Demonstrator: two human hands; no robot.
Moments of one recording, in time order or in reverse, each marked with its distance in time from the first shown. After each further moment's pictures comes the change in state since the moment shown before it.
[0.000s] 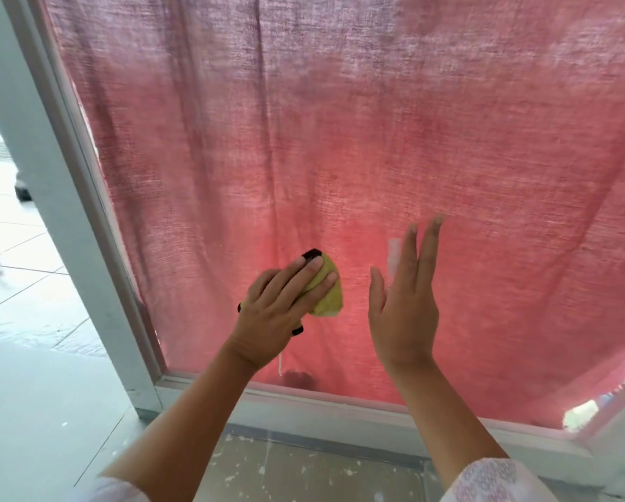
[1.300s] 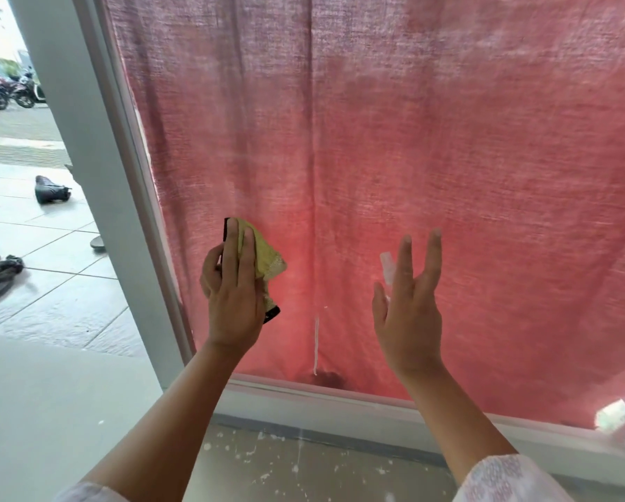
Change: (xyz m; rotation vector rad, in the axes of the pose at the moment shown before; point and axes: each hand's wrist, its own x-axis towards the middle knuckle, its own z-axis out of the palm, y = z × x) left_hand -0.037 -0.071 -0.021 -0.243 -0.006 -0.632; right_hand -0.018 -0.035 0.022 -0.016 -0.127 -0.029
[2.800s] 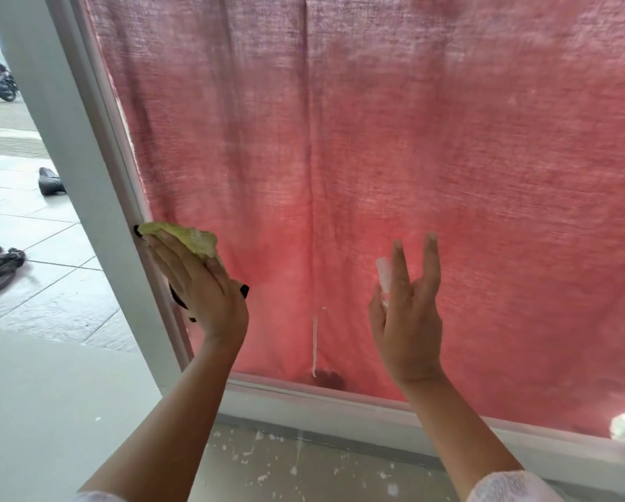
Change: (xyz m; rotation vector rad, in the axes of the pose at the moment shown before) left_hand 0.014 -0.008 0.016 -0.151 0.316 -0.462; right_hand -0.002 0.009 0.013 0.069 0.034 -0.081
